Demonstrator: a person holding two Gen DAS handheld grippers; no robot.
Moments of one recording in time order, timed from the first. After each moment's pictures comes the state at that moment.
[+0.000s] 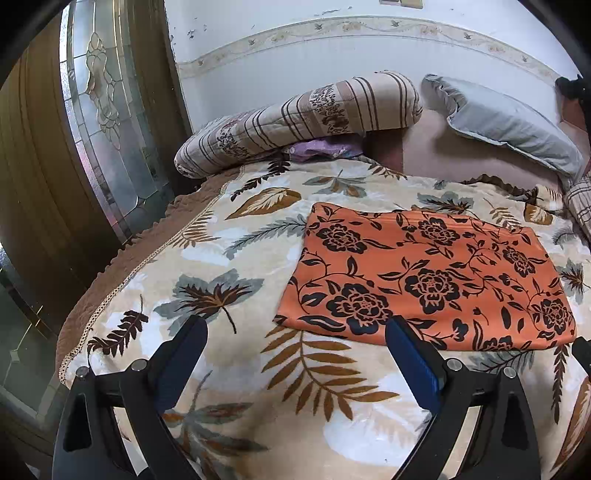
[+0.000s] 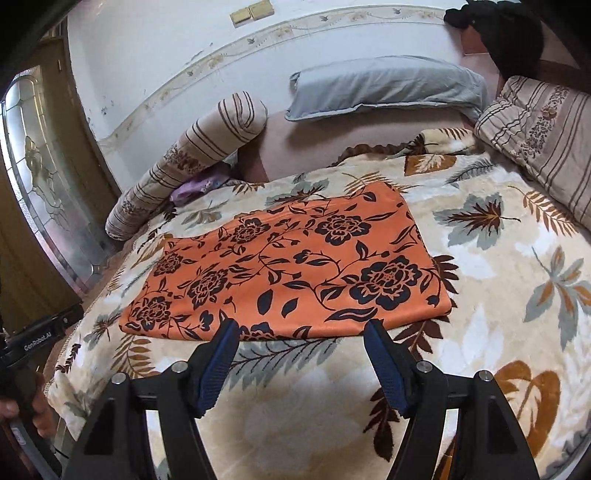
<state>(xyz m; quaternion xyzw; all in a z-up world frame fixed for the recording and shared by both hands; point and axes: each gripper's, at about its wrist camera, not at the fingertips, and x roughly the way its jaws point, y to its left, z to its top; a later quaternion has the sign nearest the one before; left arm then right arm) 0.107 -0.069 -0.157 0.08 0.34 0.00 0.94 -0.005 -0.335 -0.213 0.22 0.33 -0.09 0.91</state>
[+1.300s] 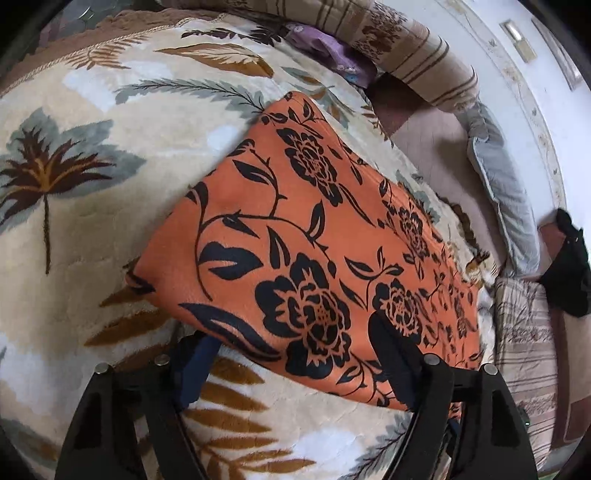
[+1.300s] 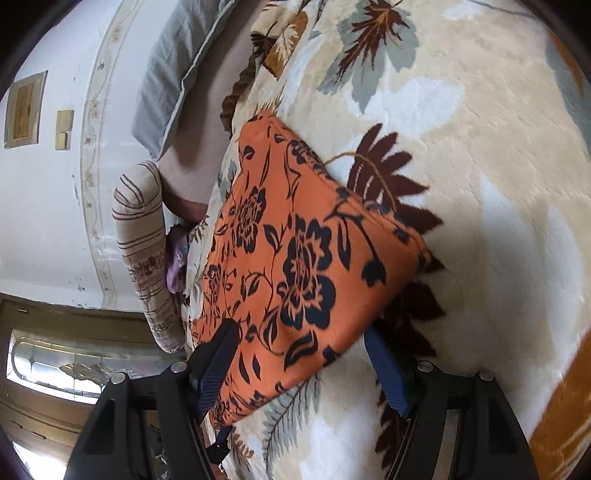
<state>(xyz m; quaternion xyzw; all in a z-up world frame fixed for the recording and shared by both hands) 0.225 -0.051 -0.264 -0.25 0.51 -0.15 0.81 0.027 -0.461 -0.324 0.63 0.32 -0.08 0.71</state>
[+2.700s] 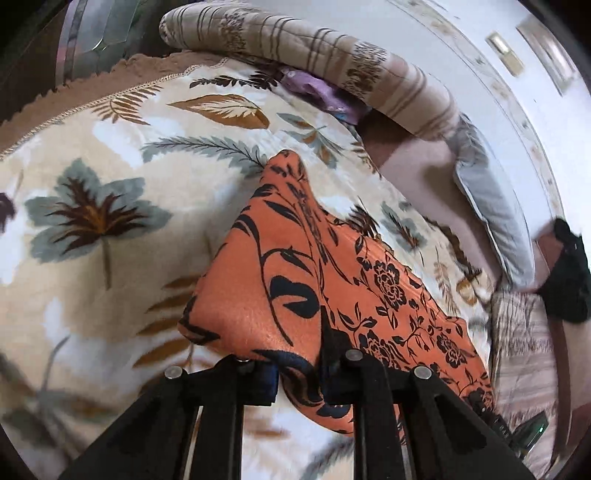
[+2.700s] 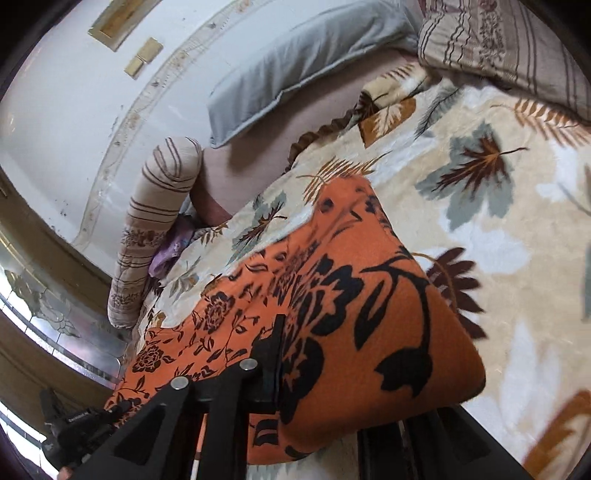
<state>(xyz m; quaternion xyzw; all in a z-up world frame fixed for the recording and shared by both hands) 0.189 -0.040 -0.199 -0.22 0.48 -0.12 0.84 0.043 -0.427 -0.250 0.41 0.30 -0.11 0.85</state>
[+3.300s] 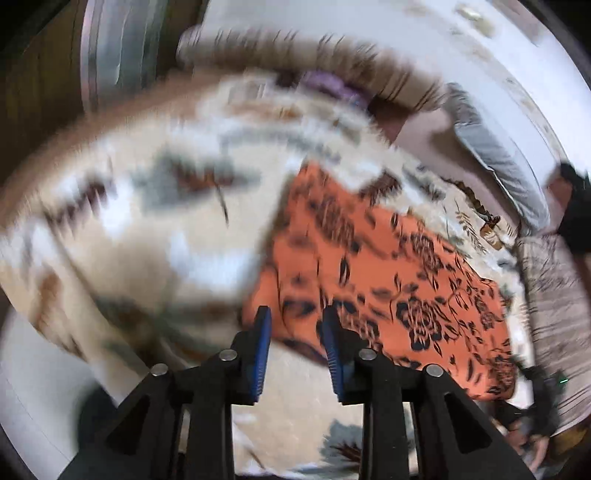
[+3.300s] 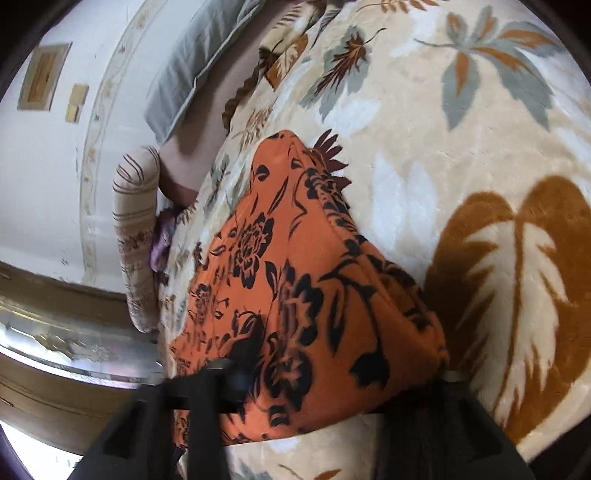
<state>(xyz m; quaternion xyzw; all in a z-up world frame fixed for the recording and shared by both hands) 0.087 0.011 -0.182 -0.10 0.45 -0.09 0.88 -0.064 -0.440 -0.298 0.59 0.32 -0.10 0.74</state>
